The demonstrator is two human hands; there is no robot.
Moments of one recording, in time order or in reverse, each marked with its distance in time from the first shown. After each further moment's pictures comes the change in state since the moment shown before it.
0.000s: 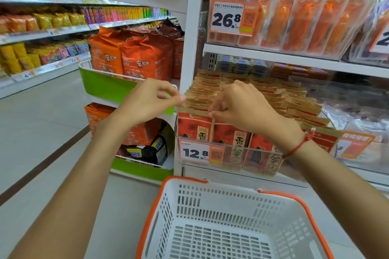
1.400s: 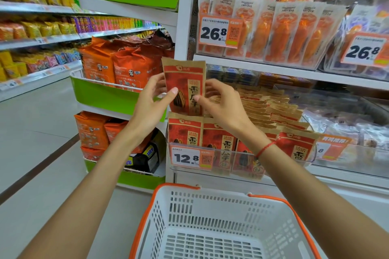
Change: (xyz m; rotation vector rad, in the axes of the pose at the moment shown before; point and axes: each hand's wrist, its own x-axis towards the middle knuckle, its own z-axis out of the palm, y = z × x) left_hand 0.002 0.014 0.033 -0.560 0.260 0.134; right_hand 0.011 0.001 0.023 0.564 0.361 0.111
